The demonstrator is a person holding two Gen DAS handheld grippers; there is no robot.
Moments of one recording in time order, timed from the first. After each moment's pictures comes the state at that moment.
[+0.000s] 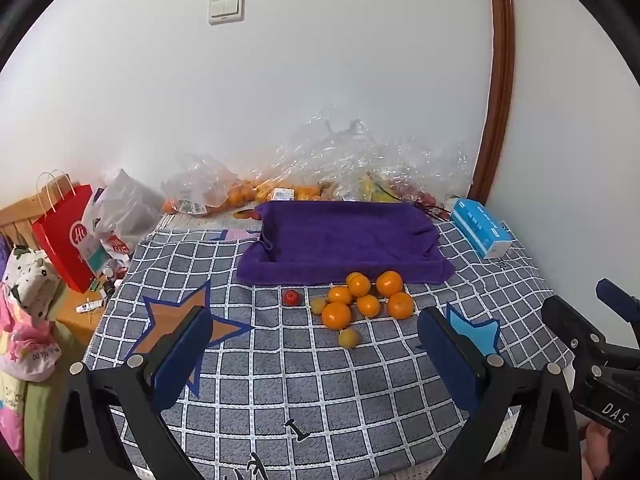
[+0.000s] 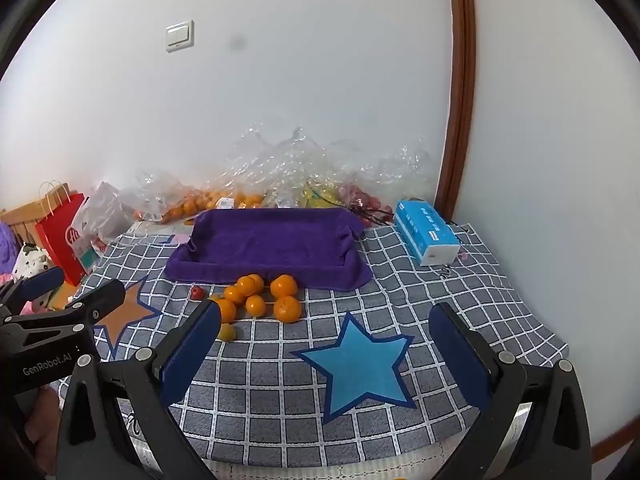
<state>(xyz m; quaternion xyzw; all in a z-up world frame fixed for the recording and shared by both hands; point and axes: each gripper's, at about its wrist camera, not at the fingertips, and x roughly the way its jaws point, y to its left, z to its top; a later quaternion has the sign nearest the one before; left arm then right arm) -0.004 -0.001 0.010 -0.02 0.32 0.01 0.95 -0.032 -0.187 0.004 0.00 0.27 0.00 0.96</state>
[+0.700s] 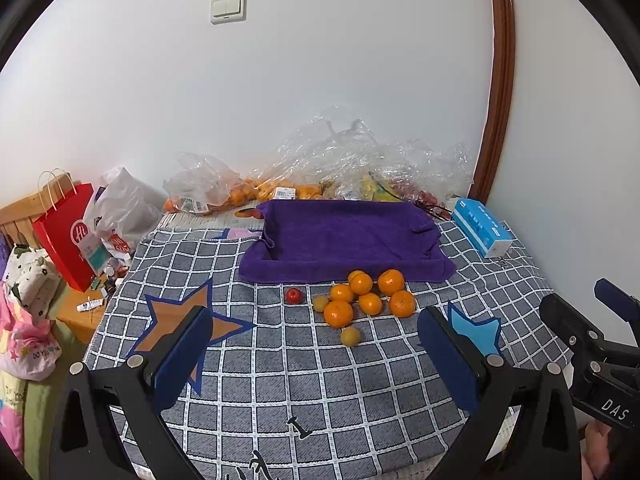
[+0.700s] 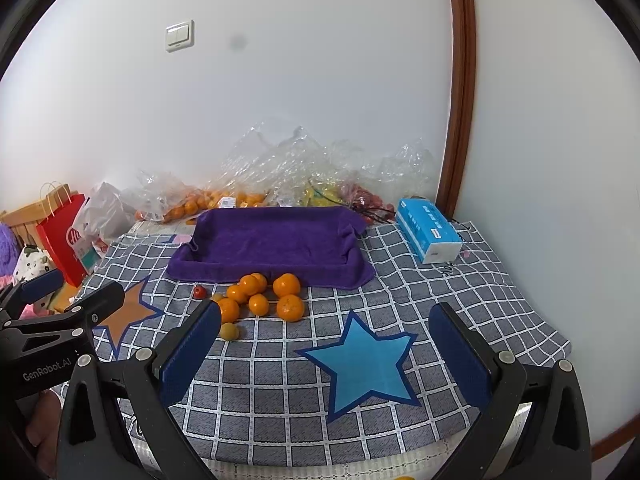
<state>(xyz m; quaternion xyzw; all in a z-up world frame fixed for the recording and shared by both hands) -0.008 0.003 0.007 -0.02 0.31 0.01 0.95 -0.033 -0.183 0.002 0.00 0.27 0.00 0.96</state>
